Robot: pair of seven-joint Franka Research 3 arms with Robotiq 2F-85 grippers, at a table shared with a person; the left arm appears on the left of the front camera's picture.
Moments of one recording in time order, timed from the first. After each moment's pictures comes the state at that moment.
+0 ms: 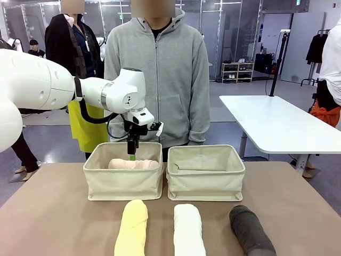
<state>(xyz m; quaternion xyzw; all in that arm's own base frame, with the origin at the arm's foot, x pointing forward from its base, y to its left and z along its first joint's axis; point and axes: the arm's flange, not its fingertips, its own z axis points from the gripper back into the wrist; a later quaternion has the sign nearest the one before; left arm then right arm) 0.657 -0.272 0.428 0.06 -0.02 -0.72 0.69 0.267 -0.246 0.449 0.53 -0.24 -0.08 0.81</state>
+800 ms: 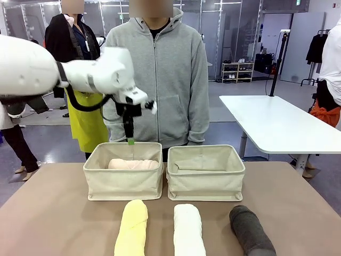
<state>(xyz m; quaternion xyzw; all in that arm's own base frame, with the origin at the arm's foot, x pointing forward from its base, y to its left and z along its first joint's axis) 0.645 -0.240 0.510 0.01 -0.06 -0.65 0.76 0.266 -0.246 0.449 0.53 -0.24 -0.08 0.81</state>
